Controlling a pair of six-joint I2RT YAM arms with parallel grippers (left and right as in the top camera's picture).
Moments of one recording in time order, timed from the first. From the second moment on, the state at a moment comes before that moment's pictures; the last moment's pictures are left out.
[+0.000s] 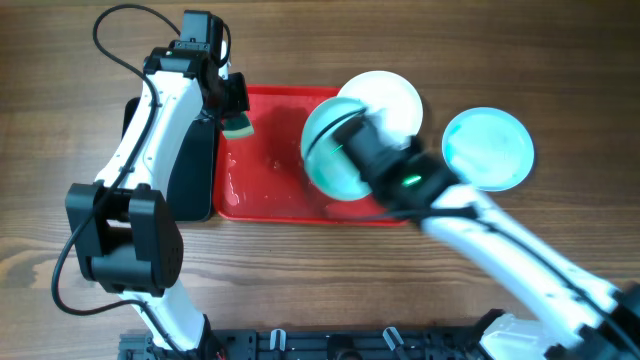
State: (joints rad) left arm -0.12 1.92 1.61 -0.94 0.04 -0.28; right arm 0.65 1.44 1.21 -0.81 0.51 0.53
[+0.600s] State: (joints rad) left arm -0.16 1.92 1.61 -0.94 0.04 -0.28; right arm -0.36 1.55 1.10 -0.72 0.03 0.46
